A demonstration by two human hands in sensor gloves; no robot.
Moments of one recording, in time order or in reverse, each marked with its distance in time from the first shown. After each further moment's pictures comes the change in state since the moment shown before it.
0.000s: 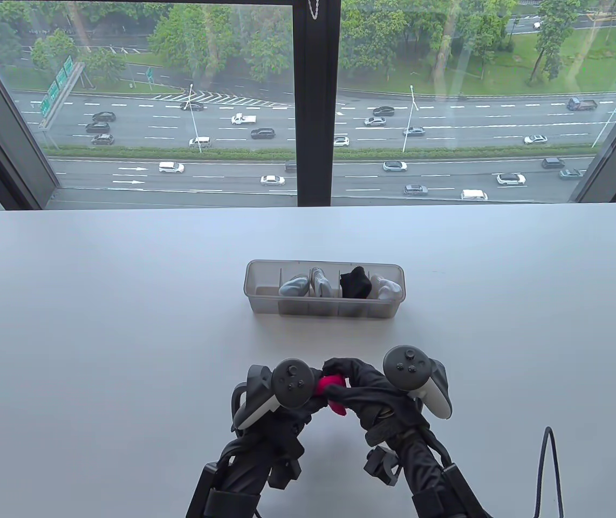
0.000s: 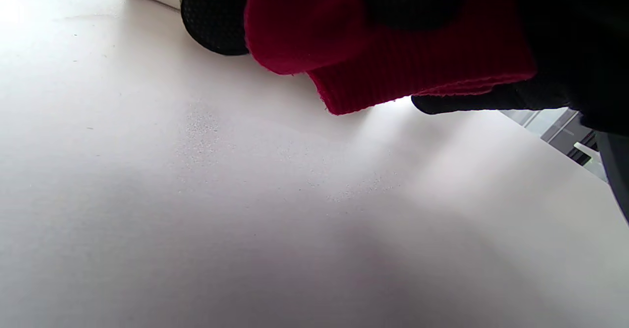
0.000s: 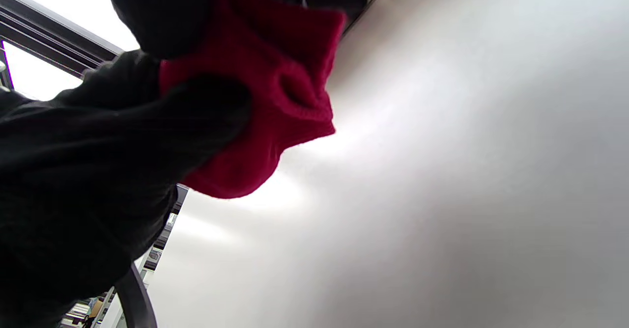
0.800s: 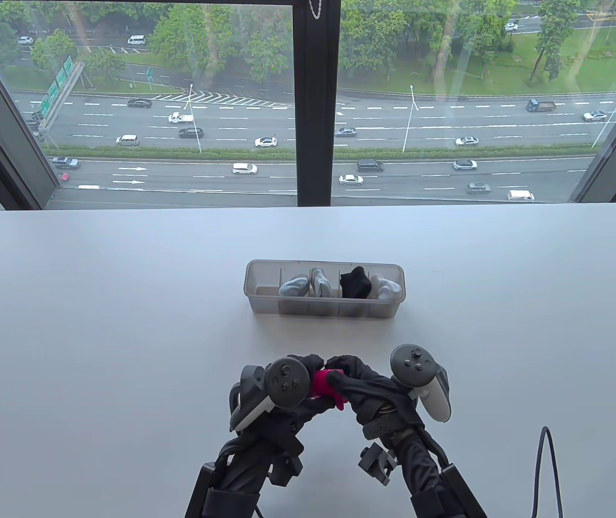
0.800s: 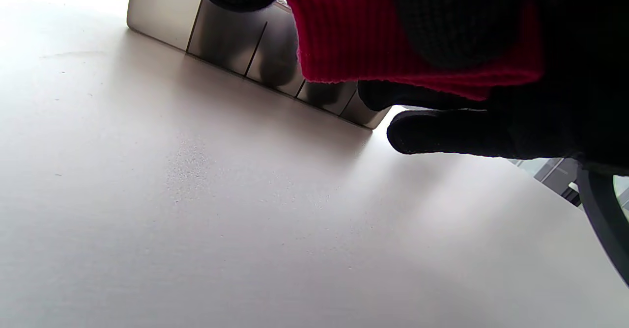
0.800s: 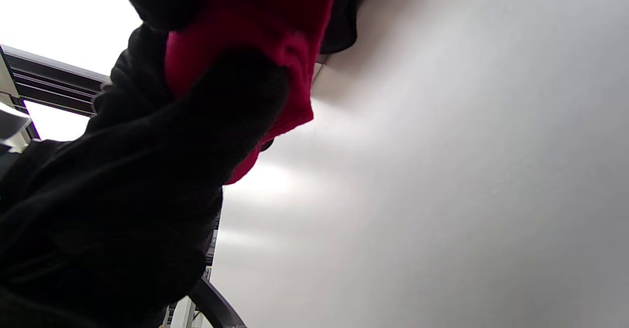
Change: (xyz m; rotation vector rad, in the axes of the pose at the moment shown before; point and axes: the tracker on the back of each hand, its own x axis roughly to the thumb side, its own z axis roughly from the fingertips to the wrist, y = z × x) left_hand 0.002 0.013 0.008 0.168 -0.007 0.008; right_hand -0.002 0.005 -0.001 0.041 -0.001 -0.221
